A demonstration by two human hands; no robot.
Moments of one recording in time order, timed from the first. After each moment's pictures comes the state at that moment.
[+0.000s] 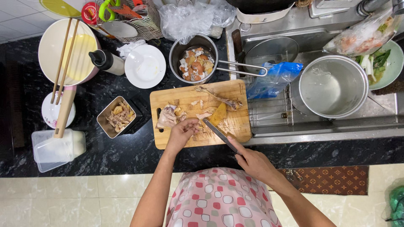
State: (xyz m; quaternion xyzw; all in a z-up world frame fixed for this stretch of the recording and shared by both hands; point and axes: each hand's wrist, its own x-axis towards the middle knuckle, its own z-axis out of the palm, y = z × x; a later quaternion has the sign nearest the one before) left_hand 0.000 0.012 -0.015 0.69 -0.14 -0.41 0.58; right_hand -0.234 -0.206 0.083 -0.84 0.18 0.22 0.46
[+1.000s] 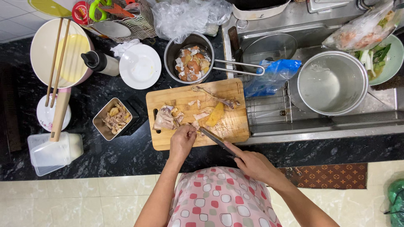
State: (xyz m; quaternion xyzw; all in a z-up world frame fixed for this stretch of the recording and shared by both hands) left_hand -0.033 -0.010 0.045 0.88 -0.25 -0.17 0.36; right_hand -0.230 -0.211 0.083 -0.82 0.17 0.32 0.44
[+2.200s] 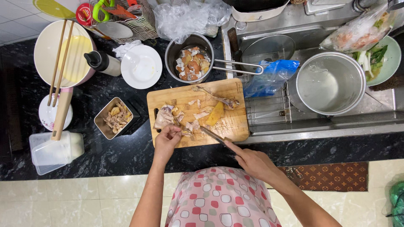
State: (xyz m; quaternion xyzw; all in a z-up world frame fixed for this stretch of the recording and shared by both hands) left_hand -0.009 0.049 0.017 0.76 -0.07 -0.31 0.57; right_hand -0.243 -0.210 0.078 -0.87 0.13 0.22 0.42
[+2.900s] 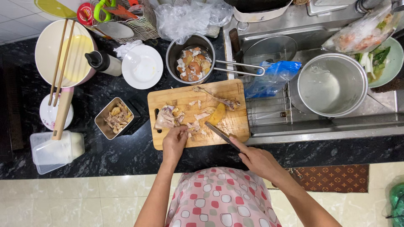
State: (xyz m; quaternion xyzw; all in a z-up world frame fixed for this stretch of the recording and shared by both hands) left_hand -0.029 0.021 0.036 0.90 -0.19 -0.16 0.37; right_hand -0.237 -0.224 0.084 -0.85 0.18 0.27 0.40
